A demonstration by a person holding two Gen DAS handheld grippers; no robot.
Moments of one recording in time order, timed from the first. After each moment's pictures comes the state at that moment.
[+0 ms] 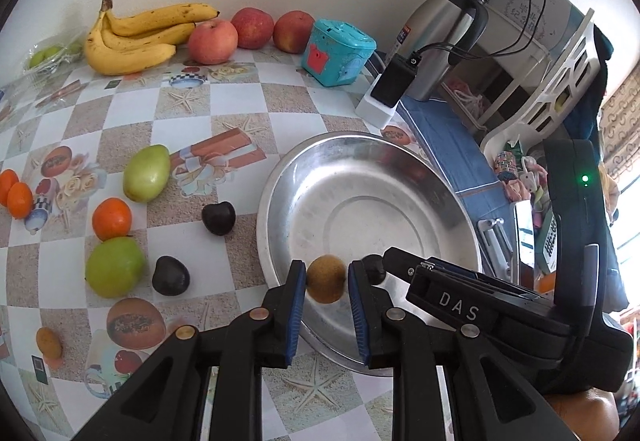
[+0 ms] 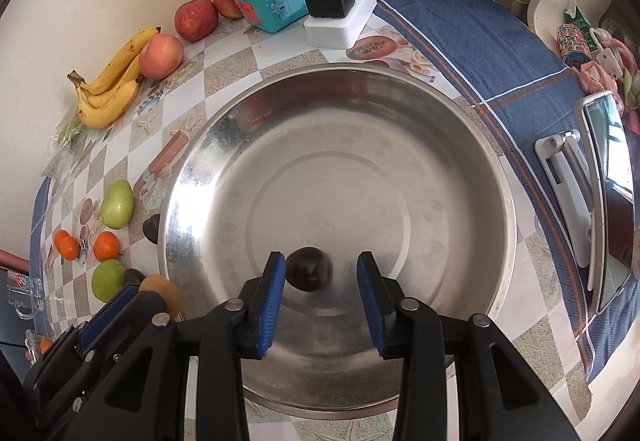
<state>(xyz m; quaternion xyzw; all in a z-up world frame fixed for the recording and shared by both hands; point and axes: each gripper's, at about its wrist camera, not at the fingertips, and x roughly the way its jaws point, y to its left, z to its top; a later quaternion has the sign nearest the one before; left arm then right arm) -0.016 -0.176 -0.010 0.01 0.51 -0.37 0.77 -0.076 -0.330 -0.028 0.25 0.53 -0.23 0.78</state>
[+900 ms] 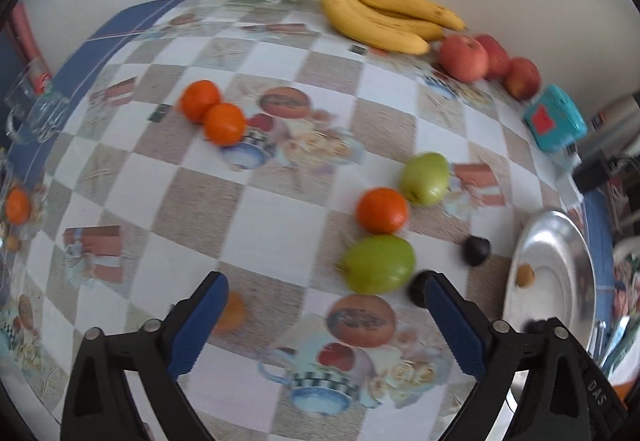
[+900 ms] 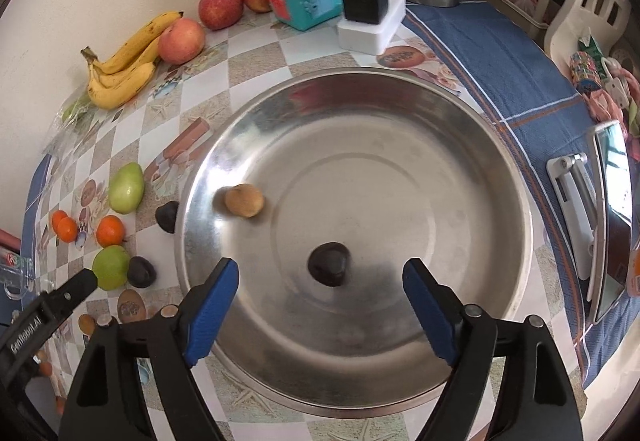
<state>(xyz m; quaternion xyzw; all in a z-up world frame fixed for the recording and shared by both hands) 0.046 -0.050 -0.031 -0.04 0.57 -0.07 0.82 -0.061 -0.304 -0.026 0.21 0.53 -0.22 0.79</state>
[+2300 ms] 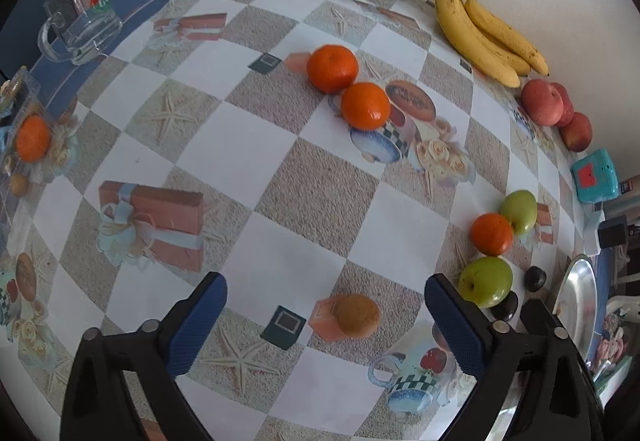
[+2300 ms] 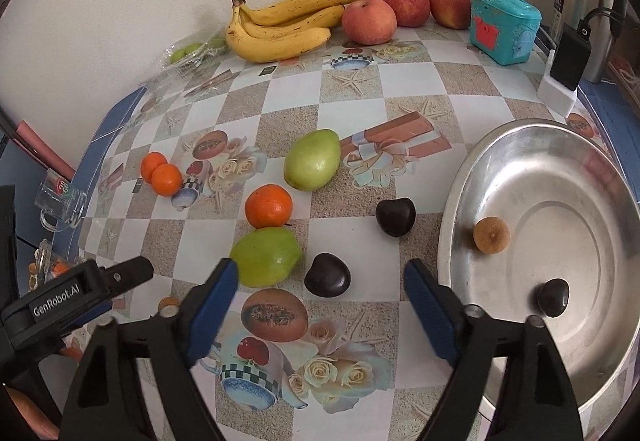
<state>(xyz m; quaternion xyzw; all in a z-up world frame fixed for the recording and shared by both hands) 0.055 0.036 -0.057 -0.12 0.61 -0.02 0.78 0.005 -0.180 -0.036 0.15 0.51 -0.06 0.85</state>
